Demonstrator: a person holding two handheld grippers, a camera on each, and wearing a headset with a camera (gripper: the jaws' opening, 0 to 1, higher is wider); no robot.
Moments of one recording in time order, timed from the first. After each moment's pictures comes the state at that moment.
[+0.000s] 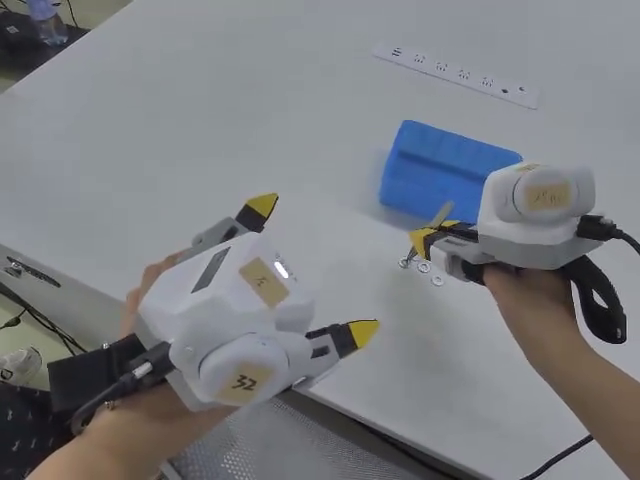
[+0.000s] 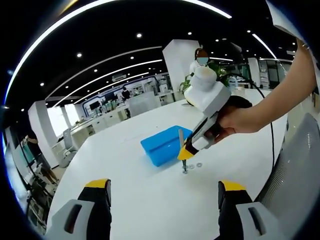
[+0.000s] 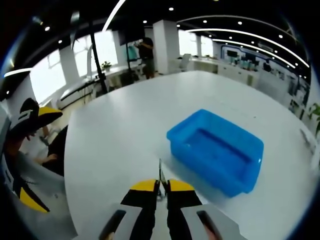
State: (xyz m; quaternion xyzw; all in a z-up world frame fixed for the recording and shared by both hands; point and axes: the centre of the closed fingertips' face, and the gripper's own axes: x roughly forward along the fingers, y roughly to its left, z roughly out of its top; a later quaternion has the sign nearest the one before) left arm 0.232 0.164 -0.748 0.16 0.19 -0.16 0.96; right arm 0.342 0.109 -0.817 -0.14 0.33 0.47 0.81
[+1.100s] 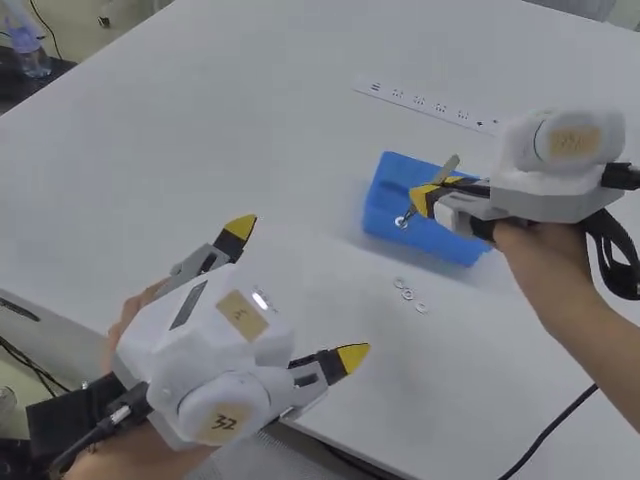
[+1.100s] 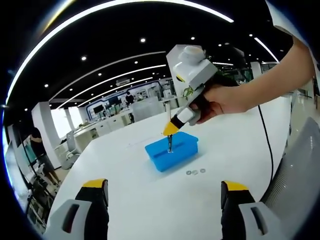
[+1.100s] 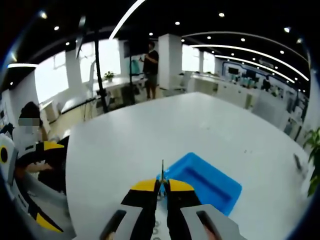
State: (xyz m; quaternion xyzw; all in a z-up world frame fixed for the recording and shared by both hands) left arm 0.234 0.168 -0.737 0.16 0.16 -0.14 0.96; right arm 0.386 0.126 -0.733 -0.14 0.26 0.47 0.83
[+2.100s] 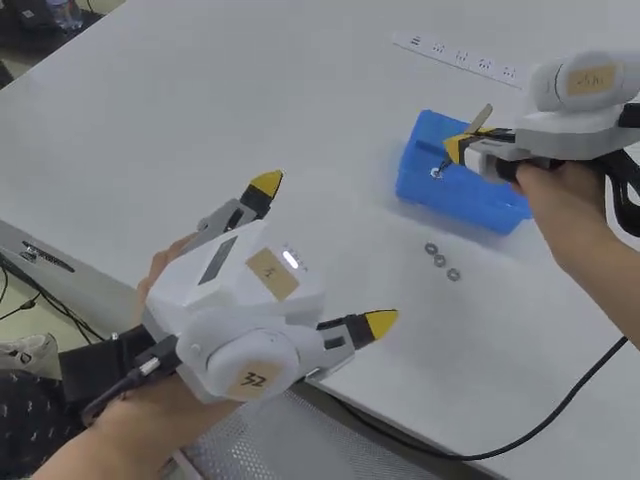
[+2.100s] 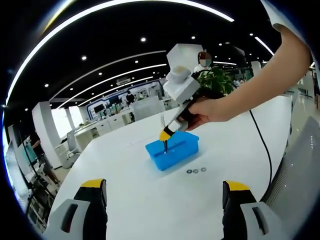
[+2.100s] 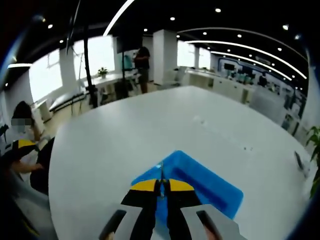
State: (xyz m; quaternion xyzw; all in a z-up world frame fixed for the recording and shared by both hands) left arm 0.235 0.168 -0.739 0.16 0.17 -0.14 0.96; right arm 0.430 0.135 -0.782 -0.15 0.28 0.46 0.83
